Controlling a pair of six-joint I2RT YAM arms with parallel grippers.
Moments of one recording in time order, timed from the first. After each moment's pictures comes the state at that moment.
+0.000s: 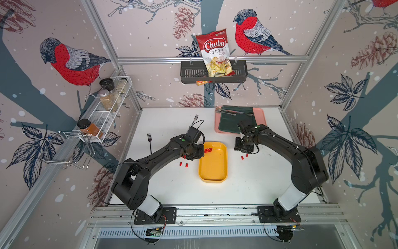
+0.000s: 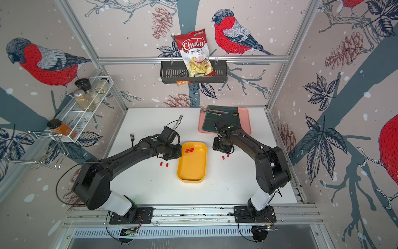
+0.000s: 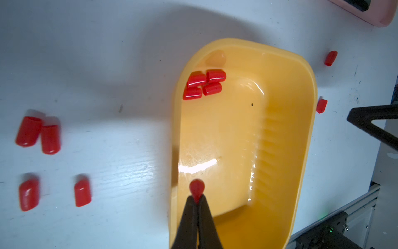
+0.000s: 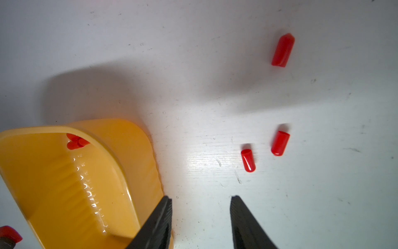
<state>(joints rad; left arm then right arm) -0.58 1.52 1.06 -0.67 0.18 -0.65 0.50 1.68 1.25 -0.87 -0.10 0.63</state>
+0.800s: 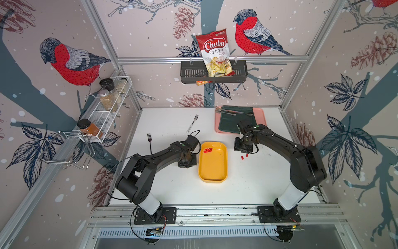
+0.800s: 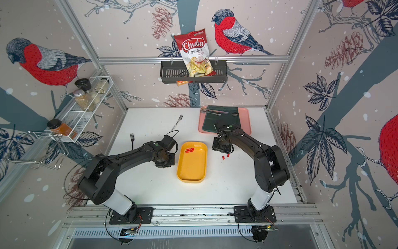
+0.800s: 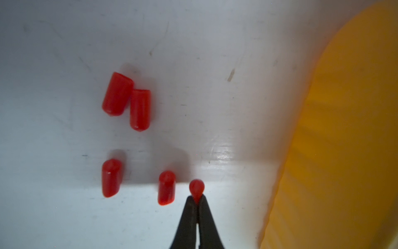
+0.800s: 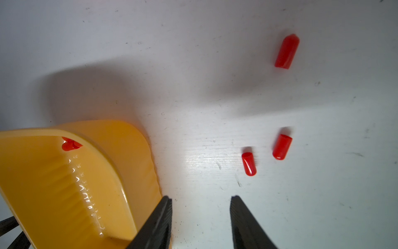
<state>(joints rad) -0.57 1.60 0.93 -0.69 0.00 -0.60 0.50 1.71 1.26 -0.88 -0.10 0.61</state>
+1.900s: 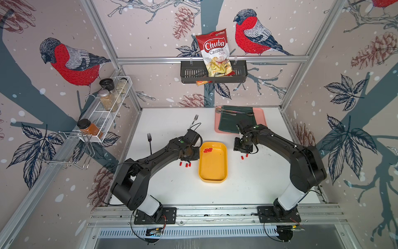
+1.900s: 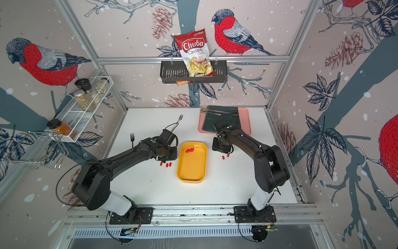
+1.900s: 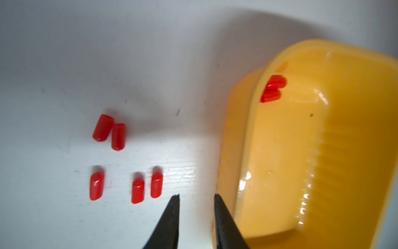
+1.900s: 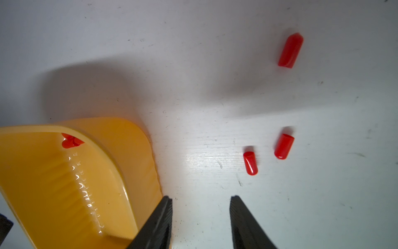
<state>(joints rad) -0.59 1.53 1.05 -0.68 0.04 -0.62 0.51 1.70 1.26 -0.88 -0.10 0.61</state>
